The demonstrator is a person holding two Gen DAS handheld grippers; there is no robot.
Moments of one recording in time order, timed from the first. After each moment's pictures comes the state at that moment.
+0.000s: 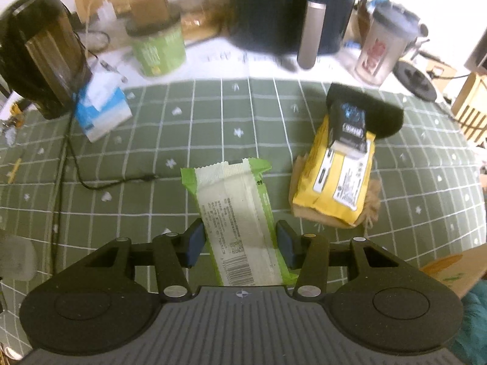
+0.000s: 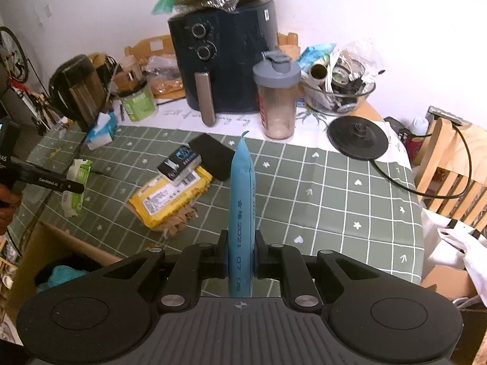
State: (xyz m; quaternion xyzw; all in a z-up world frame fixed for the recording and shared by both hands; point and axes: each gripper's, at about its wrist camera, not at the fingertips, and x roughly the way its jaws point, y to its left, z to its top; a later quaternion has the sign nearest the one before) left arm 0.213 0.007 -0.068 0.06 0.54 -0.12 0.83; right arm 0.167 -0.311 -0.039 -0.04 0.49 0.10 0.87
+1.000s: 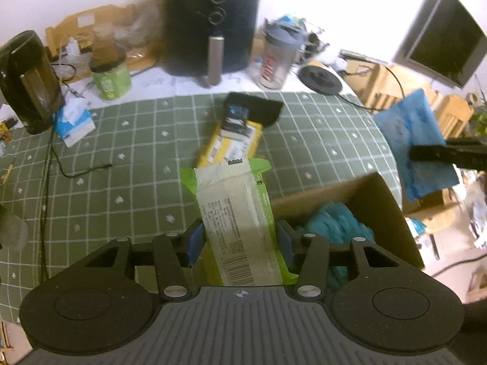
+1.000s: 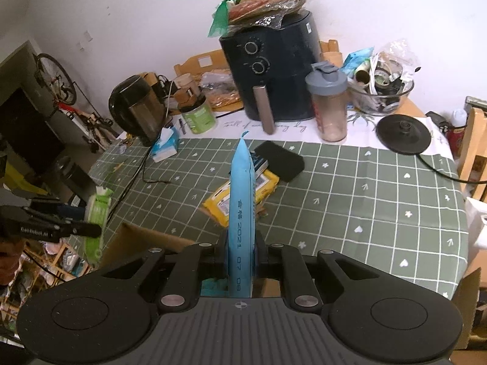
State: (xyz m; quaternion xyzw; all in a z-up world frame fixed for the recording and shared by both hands) left arm 0.087 -0.031 0.023 0.05 0.52 -0.22 0.83; right arm 0.124 -0.297 -0.003 0.05 0.48 0.19 0.86
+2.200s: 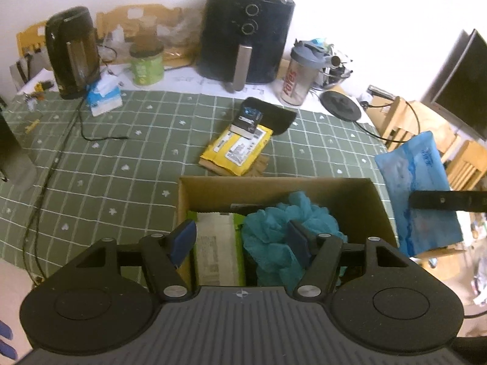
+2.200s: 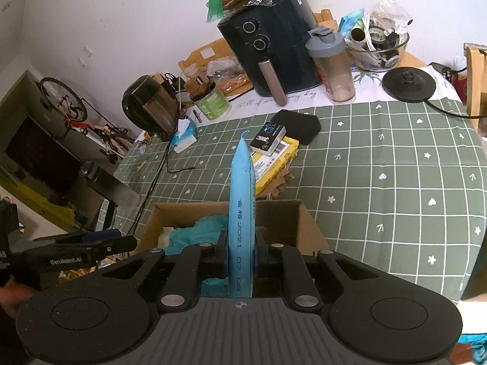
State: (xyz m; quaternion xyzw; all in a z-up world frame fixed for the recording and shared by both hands) left arm 0.023 -0.053 0.020 -0.02 0.48 -0.12 0.87; right arm 0.079 -0.300 -0.009 0.14 0.50 0.19 0.83
